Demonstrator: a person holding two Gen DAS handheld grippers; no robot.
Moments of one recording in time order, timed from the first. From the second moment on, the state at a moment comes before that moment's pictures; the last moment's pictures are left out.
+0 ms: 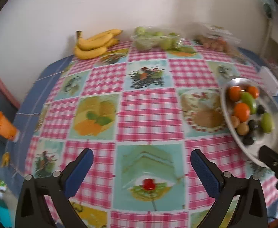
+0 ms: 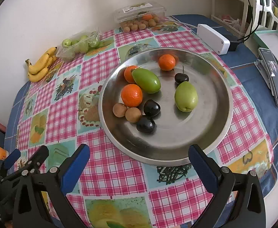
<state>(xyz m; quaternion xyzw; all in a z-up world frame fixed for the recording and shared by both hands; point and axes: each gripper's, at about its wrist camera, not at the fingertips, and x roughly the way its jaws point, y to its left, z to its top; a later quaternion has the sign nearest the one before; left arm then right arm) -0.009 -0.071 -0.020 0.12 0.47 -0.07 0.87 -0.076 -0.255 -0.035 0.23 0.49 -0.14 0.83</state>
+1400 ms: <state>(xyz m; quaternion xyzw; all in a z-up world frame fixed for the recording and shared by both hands) 0.009 -0.063 -0.039 0.11 0.51 -0.07 0.85 -0.063 -0.251 -0.055 0.20 0.52 -0.13 0.82</state>
